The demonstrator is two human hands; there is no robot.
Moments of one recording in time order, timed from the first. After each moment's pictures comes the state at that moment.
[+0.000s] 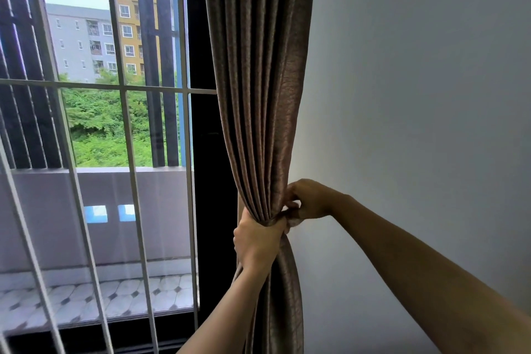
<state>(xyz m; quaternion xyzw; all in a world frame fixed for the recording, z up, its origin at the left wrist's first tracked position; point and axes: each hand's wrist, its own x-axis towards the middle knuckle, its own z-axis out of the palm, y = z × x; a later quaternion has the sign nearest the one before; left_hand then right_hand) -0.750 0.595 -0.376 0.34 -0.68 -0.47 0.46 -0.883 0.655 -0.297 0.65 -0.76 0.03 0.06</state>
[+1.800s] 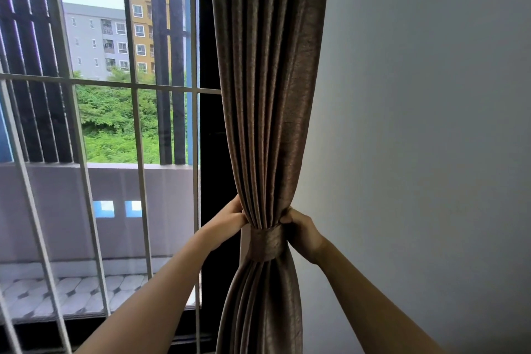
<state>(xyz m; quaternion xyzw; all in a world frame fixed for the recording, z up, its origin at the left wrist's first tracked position) -0.725 0.509 -0.357 0.11 -0.79 -0.57 0.21 -0.834 0.649 -0.367 0.46 -0.57 0.60 -0.32</state>
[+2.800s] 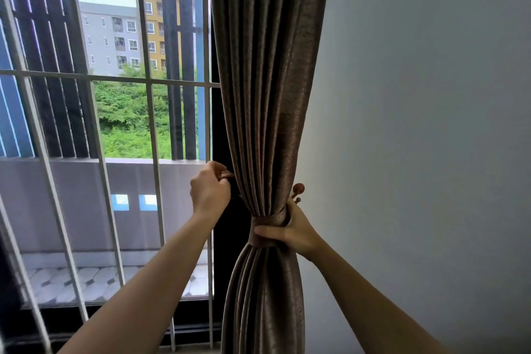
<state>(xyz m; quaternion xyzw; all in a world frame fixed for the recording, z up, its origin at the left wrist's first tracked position) -0.700 0.487 -0.324 0.35 -0.73 -0.34 0.48 -0.812 0.632 -0.375 0.50 -0.63 0.56 -0.19</state>
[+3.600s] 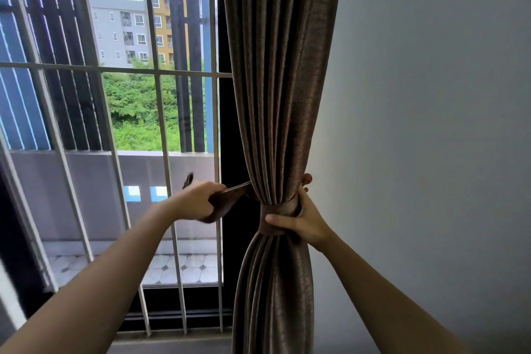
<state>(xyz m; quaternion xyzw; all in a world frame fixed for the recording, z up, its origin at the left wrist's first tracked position) -0.646 0.447 -0.331 0.19 -0.96 -0.15 0.09 -0.819 0.636 -0.383 0.49 -0.65 0.56 -0.18</state>
